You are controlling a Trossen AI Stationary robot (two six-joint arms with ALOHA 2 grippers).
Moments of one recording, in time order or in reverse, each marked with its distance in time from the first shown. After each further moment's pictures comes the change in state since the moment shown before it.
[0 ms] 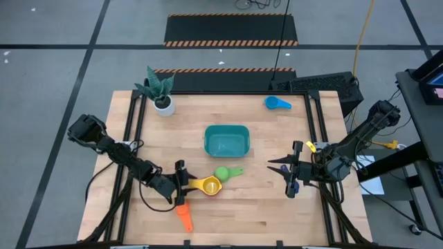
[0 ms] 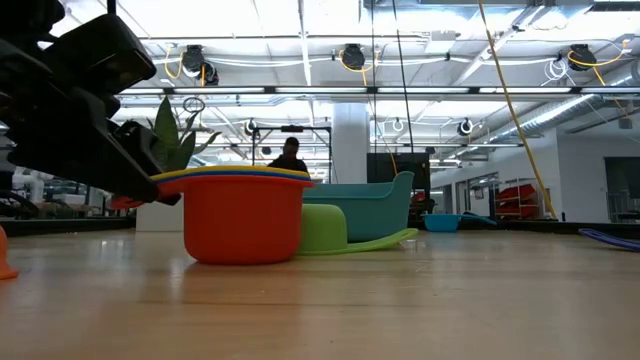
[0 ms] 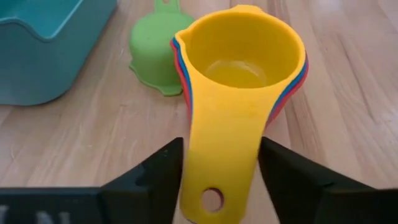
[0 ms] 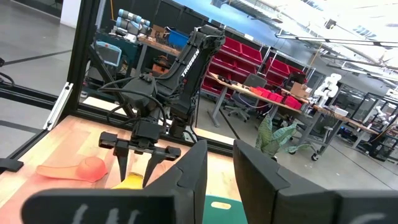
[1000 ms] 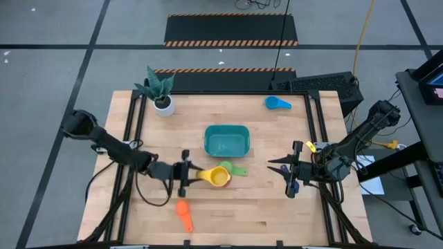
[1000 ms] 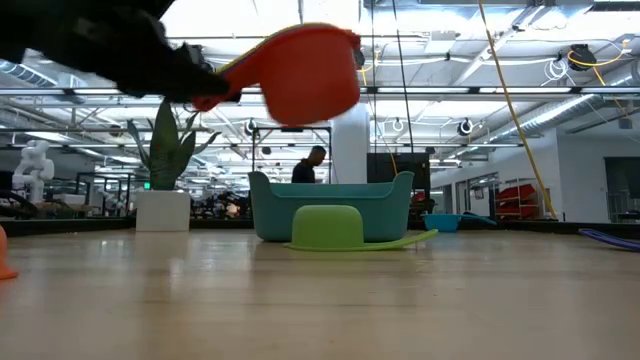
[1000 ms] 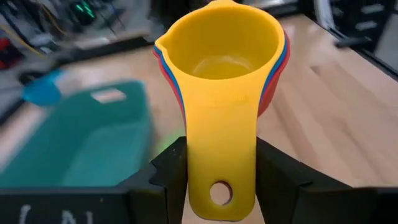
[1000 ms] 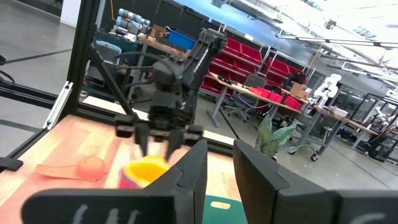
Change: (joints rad) left arm 0.149 -0.177 0.002 0.178 0.071 0.478; right arm 0.000 0.000 0.000 -0.002 0.000 -0.003
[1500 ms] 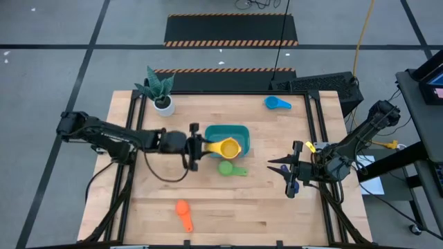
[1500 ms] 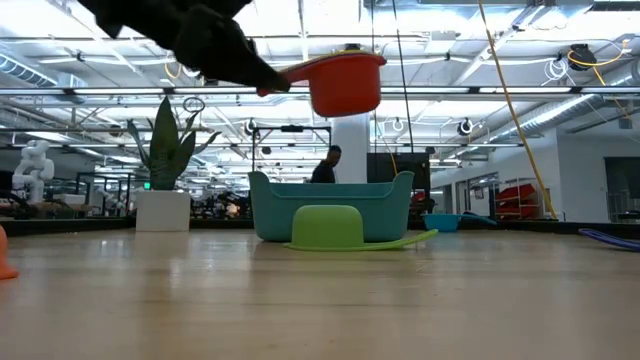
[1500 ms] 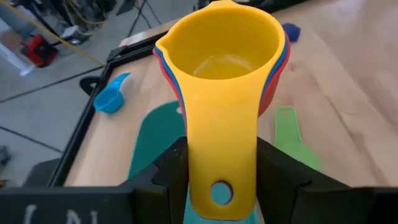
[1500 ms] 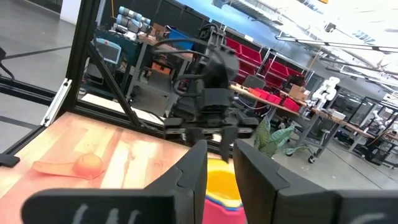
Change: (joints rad) left arm 0.364 -0.039 0.275 -0.389 0.225 0.242; right arm 0.000 0.000 0.000 0.001 0.000 -0.023
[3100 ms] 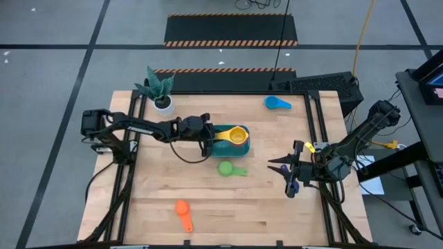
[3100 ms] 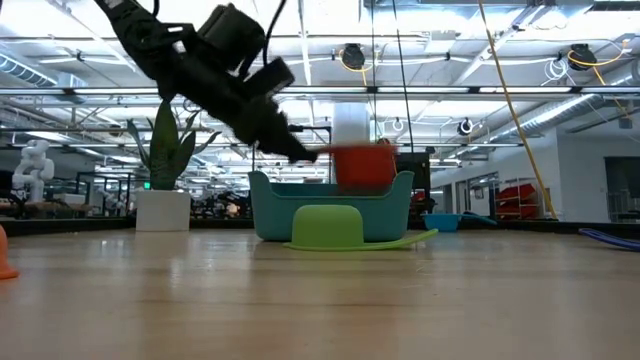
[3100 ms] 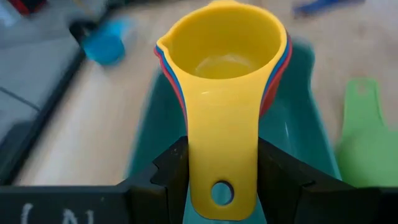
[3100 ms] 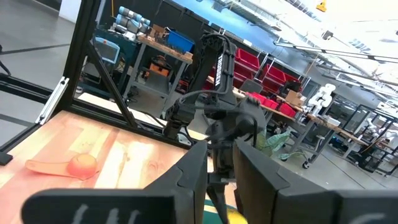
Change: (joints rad) left arm 0.233 0.298 0.026 0.179 0.177 -0.030; right arm 0.000 0.000 0.000 0.022 0.000 -0.053
